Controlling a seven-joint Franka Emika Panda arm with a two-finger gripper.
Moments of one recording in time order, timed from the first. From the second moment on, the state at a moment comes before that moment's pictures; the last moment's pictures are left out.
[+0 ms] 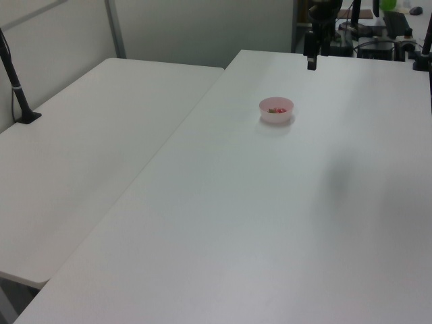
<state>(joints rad) 0.06 0.03 -0.05 -1.66 -0.04 1.69 0.12</state>
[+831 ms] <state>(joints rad) 0.05 0.37 -0.24 -1.62 -0.04 2.16 -0.02</state>
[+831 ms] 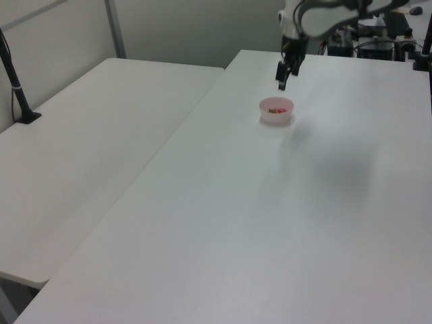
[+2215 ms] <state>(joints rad) 0.06 0.63 -0.30 -1.56 0.05 2.34 -0.26</state>
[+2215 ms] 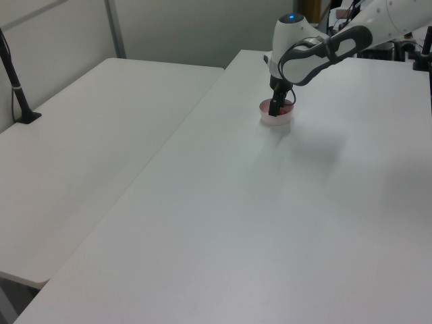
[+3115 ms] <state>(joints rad) 0.06 0.58 -0.31 -1.53 0.17 2.34 -0.31</state>
